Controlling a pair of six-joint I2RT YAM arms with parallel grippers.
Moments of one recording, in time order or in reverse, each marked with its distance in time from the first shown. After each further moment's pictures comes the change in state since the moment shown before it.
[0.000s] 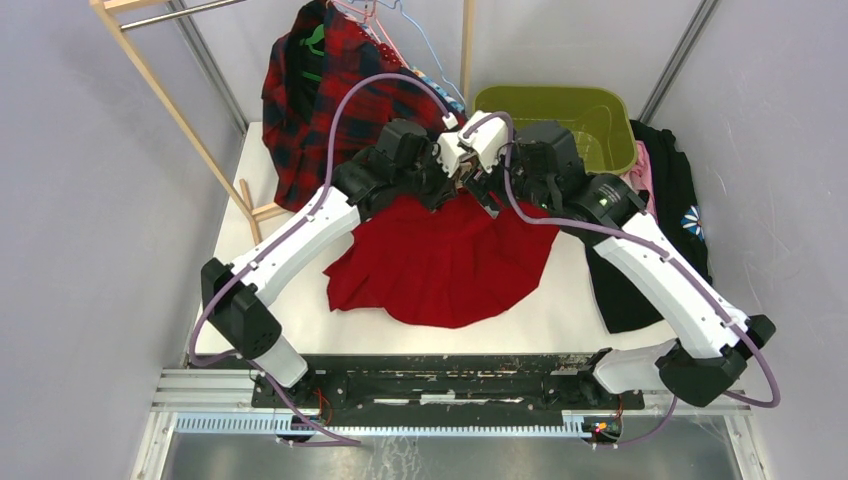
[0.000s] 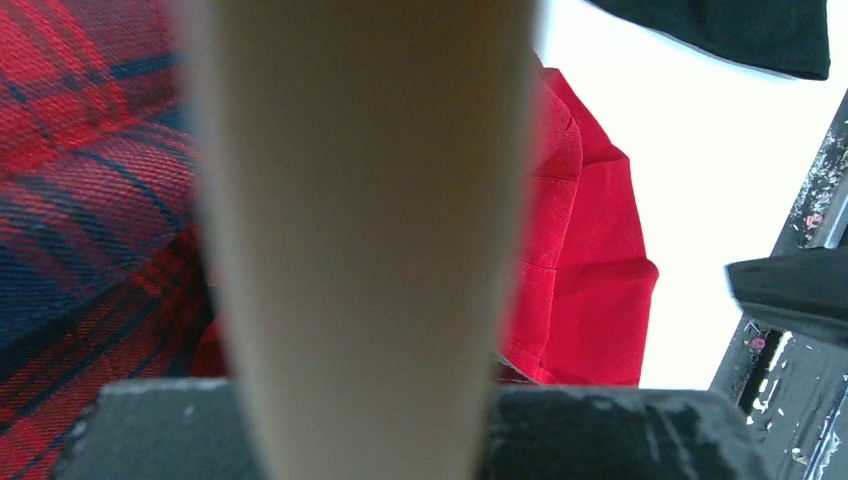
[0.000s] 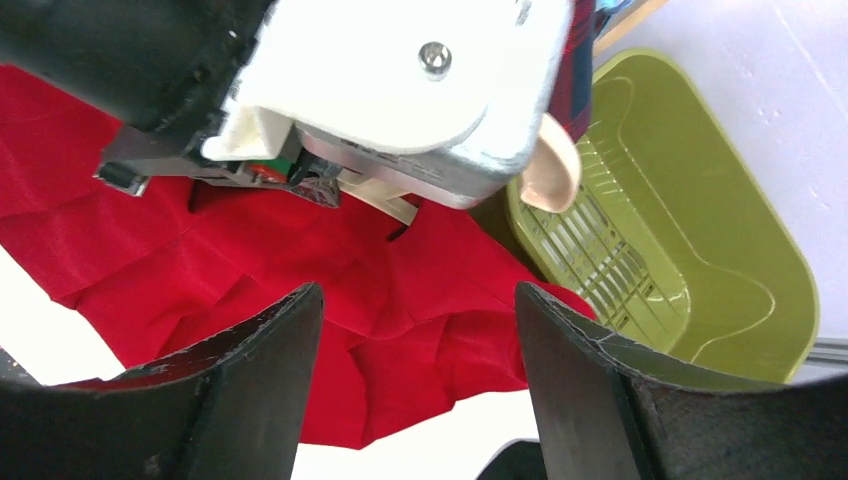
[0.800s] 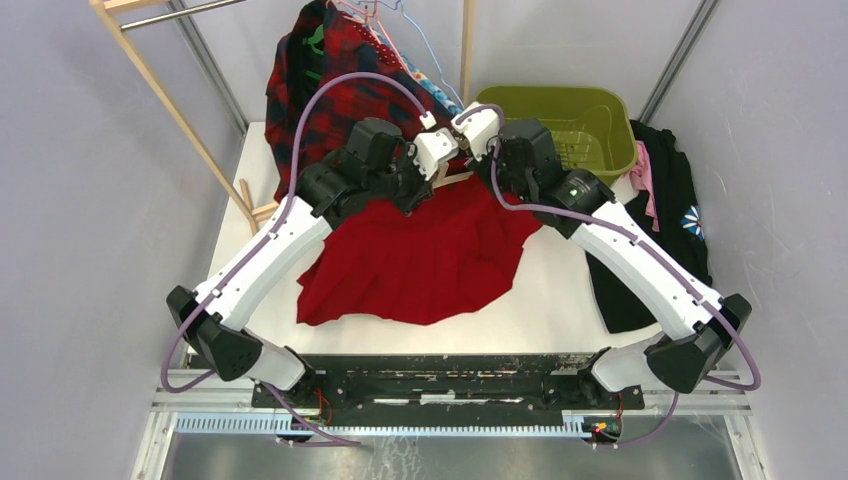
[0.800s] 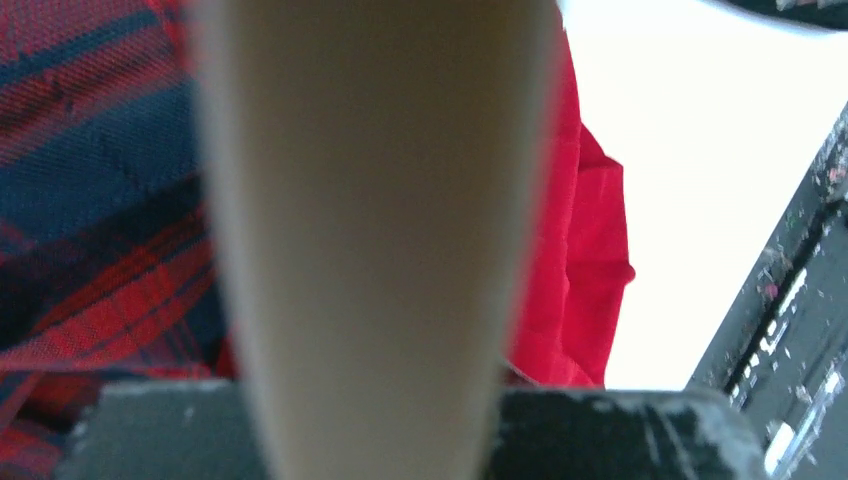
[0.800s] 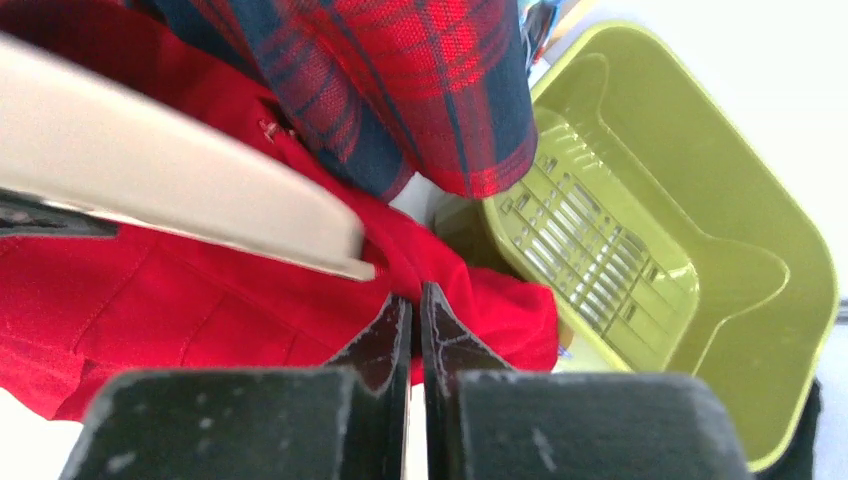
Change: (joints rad) left arm 0.008 -0.140 0.034 -0.187 -0.071 0.049; right arm -0.022 0.087 -0.080 0.174 0.110 0.063
